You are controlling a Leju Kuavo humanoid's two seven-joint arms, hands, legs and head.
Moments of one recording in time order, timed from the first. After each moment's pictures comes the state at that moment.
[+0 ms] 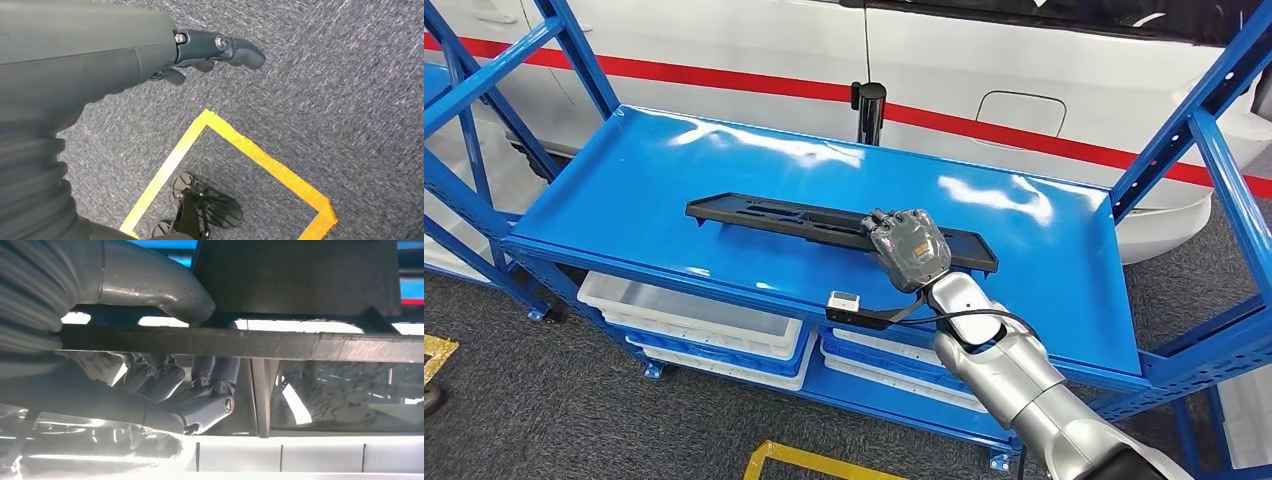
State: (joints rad) left arm -0.06 -0.03 0.16 -0.20 0.32 0.40 -0.51; right arm -0.66 -0.08 0.84 -0.99 1.21 -0.52 -0.14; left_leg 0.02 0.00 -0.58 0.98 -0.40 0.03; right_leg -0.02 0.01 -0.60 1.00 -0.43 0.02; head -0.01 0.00
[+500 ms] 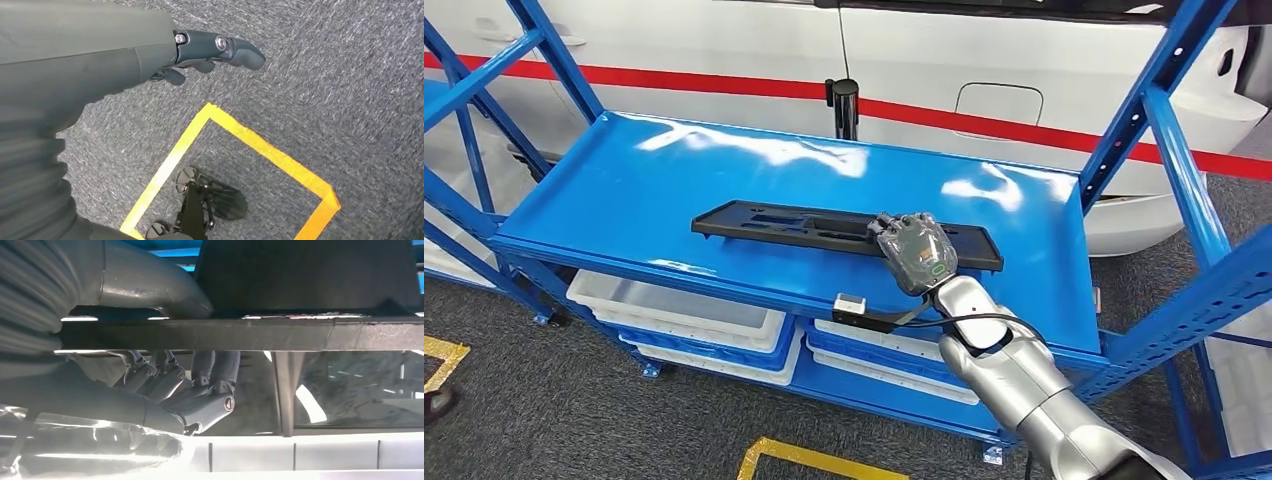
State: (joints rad) left arm -0.07 -0.02 0.16 -0.20 0.31 0.40 -0.50; right arm -0.64 -0.09 0.83 -1.01 1.22 -0.51 -0.13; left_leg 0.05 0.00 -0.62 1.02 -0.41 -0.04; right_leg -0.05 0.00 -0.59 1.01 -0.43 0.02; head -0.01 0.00
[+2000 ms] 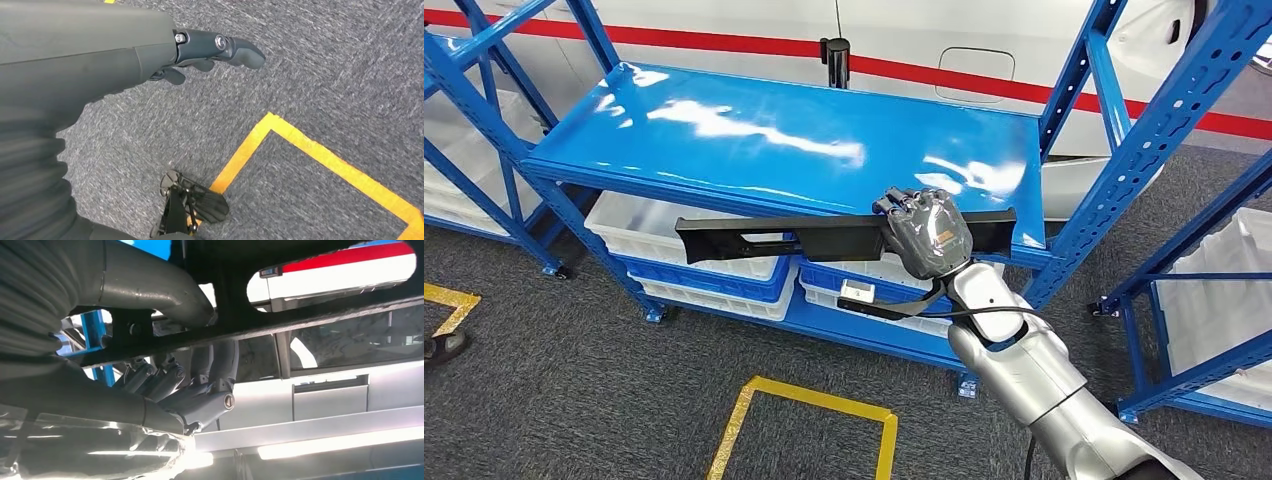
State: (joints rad) left arm -0.08 -0.02 0.16 -0.20 0.30 0.40 -0.50; right arm -0.61 -0.14 0.77 -1.19 1.22 -0.54 -0.14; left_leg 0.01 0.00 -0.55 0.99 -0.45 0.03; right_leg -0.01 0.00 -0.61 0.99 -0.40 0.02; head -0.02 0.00
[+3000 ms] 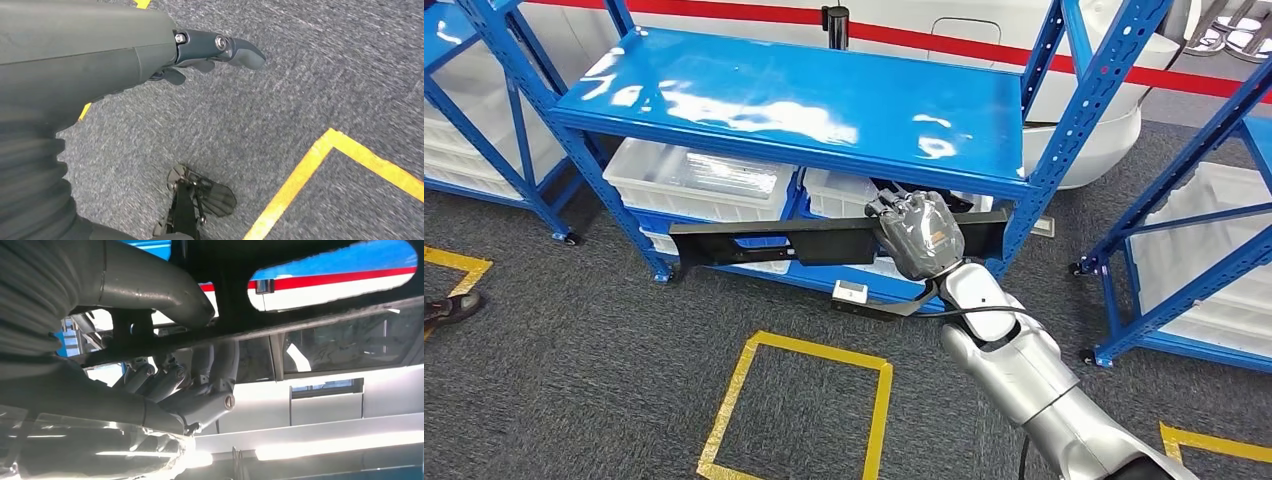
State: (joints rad) left arm -0.08 -0.03 0.16 -0.20 0.30 0.40 -0.49; right arm -0.60 -0.13 0.77 -1.20 1.22 -0.51 -0.14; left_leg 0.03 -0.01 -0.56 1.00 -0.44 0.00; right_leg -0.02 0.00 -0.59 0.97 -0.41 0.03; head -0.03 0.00
